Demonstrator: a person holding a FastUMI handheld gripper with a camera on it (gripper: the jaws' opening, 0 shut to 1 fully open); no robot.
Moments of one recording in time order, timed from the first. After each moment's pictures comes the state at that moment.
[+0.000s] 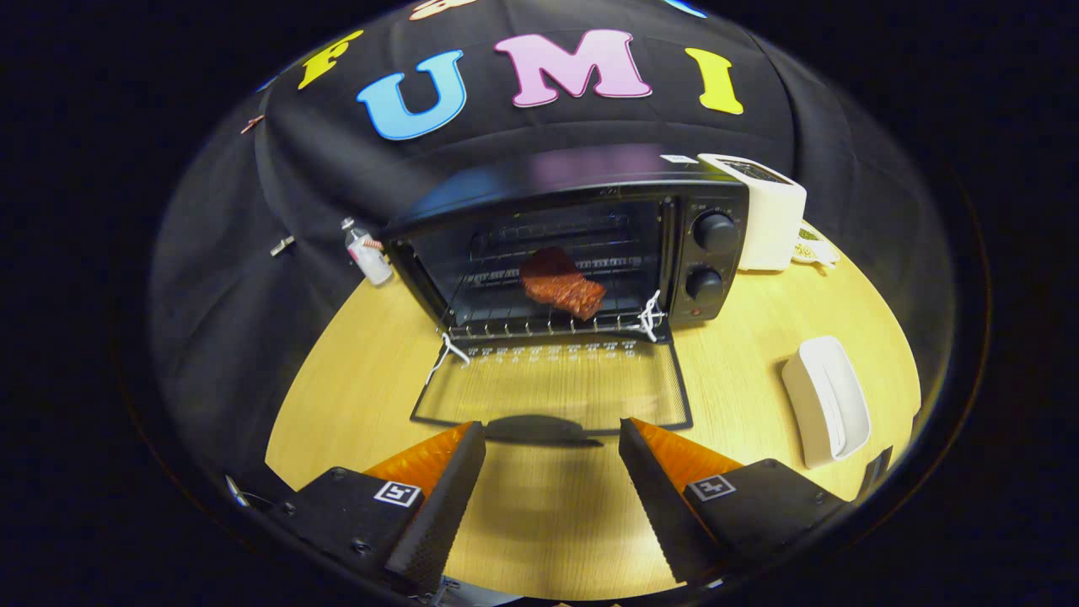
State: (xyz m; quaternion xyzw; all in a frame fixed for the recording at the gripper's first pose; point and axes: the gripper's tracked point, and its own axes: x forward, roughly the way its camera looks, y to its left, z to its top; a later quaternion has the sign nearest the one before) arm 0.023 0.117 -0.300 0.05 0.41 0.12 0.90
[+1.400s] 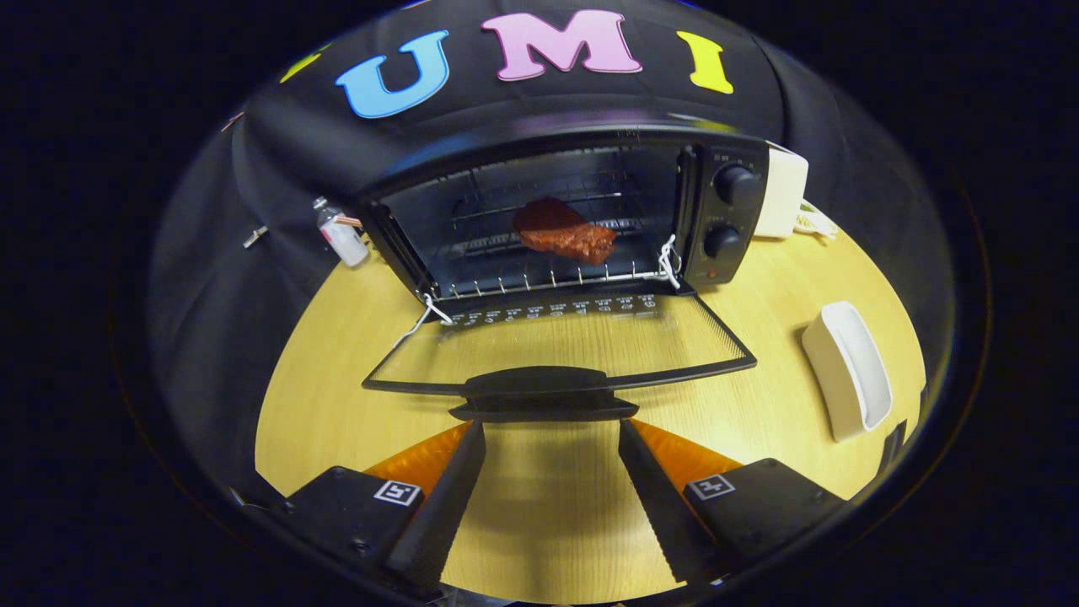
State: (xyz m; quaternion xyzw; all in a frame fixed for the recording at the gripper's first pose) arm 0.030 0.131 -0.320 0.05 0.42 0.09 0.90
